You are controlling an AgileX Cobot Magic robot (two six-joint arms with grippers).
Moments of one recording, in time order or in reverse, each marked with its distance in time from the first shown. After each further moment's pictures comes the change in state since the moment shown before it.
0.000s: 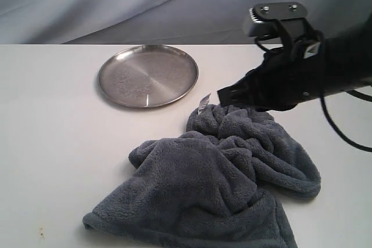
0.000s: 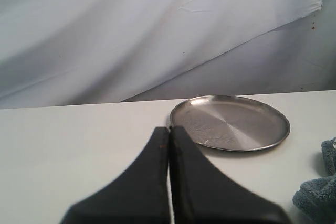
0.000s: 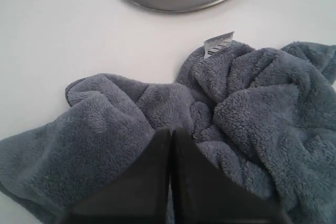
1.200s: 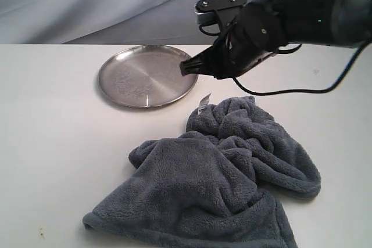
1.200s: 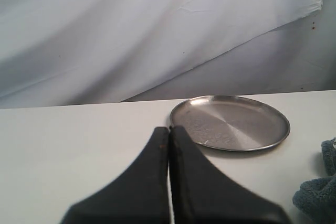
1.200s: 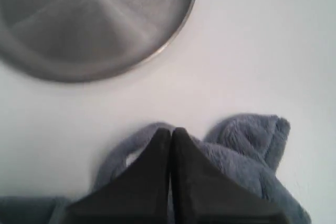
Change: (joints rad) left arm 0.000 0.000 0.000 0.000 0.000 0.000; right arm 0.073 0.449 -0.456 -0.683 0.053 0.676
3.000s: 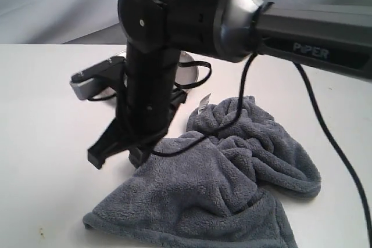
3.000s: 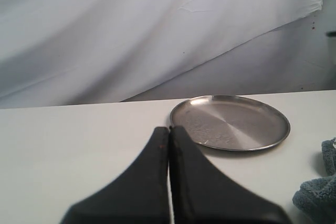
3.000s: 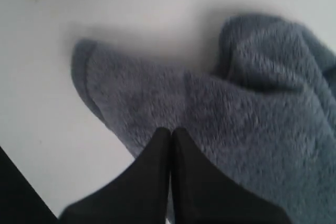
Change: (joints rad) left arm 0.000 0.000 0.000 0.000 0.000 0.000; right arm 0.299 0.141 -0.308 0.464 0.649 -0.546
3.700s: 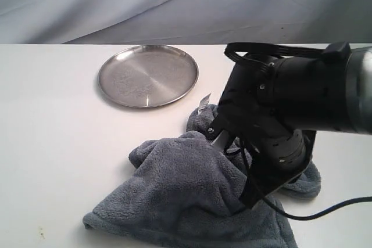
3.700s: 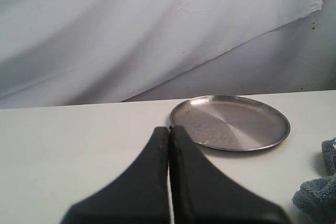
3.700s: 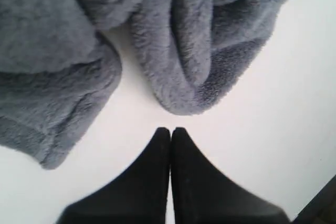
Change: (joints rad) left arm 0.000 0.000 0.000 0.000 0.000 0.000; right arm -0.035 -0.311 0.655 -0.641 -0.003 0.389
